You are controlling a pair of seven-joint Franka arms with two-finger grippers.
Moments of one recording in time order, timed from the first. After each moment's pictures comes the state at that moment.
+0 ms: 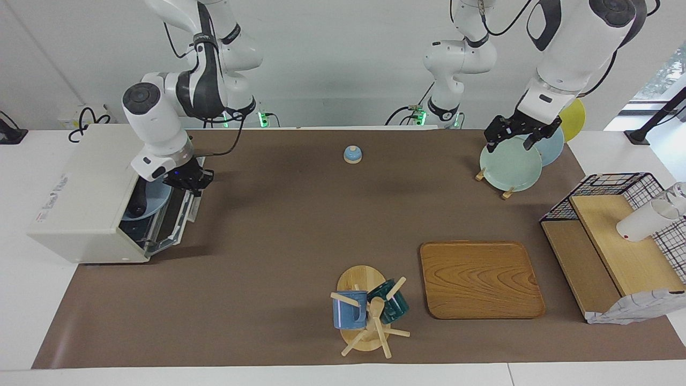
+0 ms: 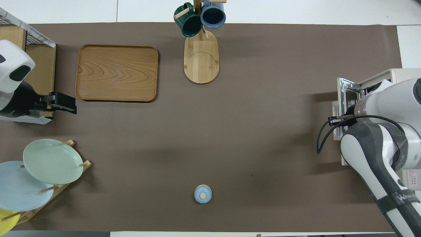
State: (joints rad) left arm -0.13 -0.05 -0.01 -1.68 -0.03 1.58 -0.16; right arm 0.14 0.00 -0.15 -2.18 -0.02 2.13 -0.06
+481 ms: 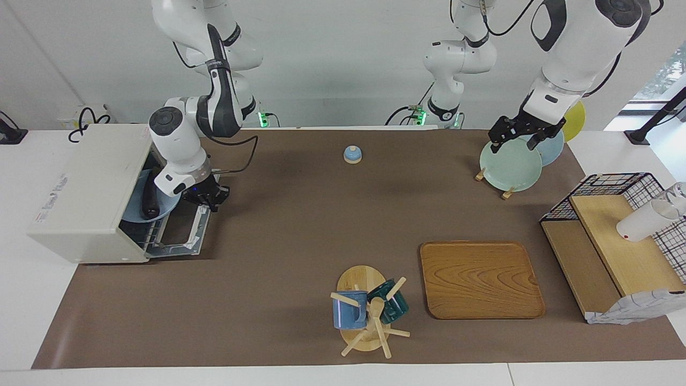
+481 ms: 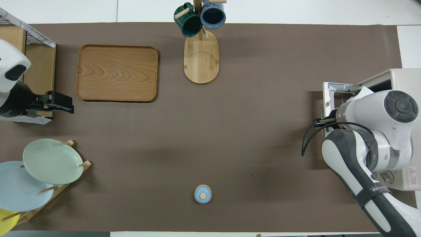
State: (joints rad) left arm -0.12 -0.05 -0.01 -1.68 -0.03 1.58 -0.16; right arm 0.16 0.05 -0.14 -2.28 0.00 2.32 -0.04
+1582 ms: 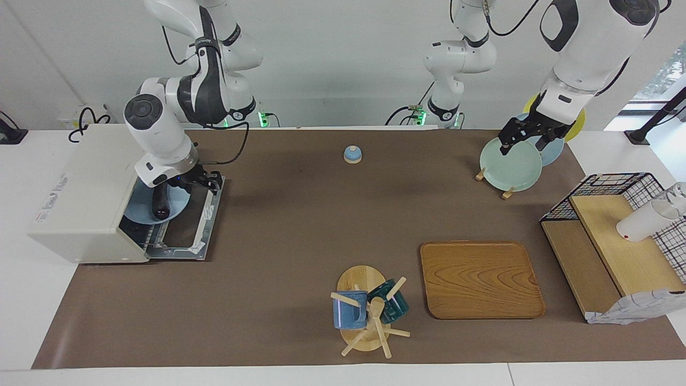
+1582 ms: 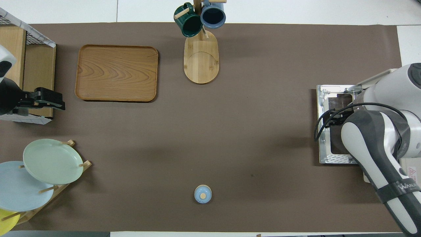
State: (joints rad) left arm -0.09 -0.05 -0.01 -1.68 -0.03 1.60 -0.16; right arm 0.14 0.03 -0.17 -2.07 -0.04 1.93 0.06
